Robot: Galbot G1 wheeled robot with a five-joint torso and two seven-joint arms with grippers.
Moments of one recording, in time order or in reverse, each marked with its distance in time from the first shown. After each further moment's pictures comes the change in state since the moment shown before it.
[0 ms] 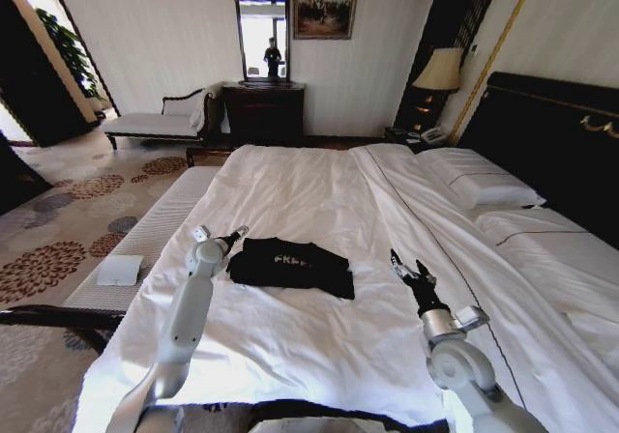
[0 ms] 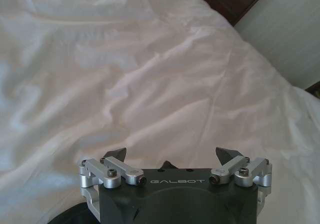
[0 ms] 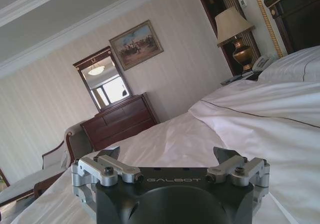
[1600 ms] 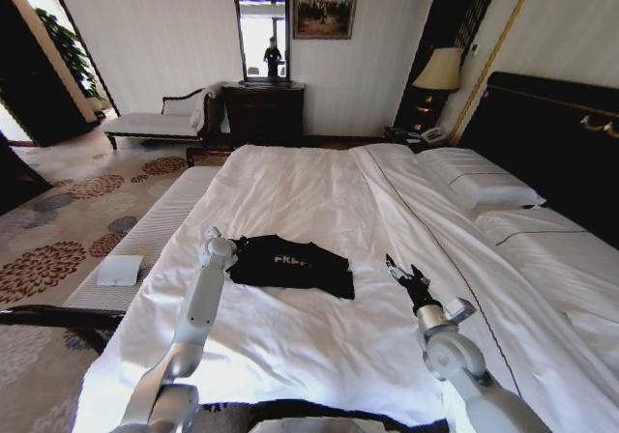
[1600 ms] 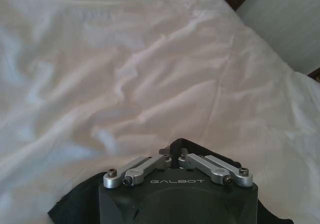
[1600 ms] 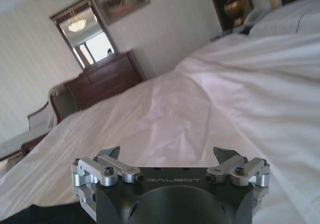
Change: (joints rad) left arm 0.111 0.040 -0.005 -0.099 -0.022 0.017 0.036; right arm 0.138 -0.107 -0.110 -0.080 0.160 -0.177 0.125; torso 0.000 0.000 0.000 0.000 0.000
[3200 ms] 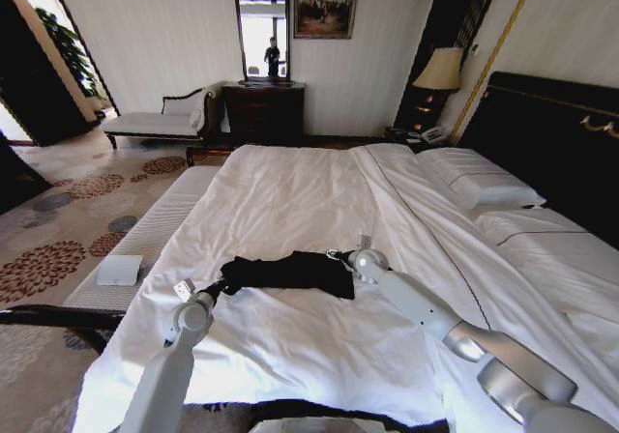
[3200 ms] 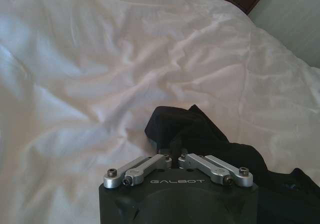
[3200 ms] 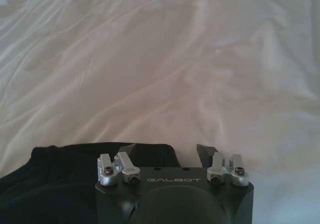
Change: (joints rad) left arm 0.462 0.034 -0.112 -0.354 0.132 -0.087 0.099; right arm 0.972 0.141 -0.783 -0.803 0.238 -0.396 0.077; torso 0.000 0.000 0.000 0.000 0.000
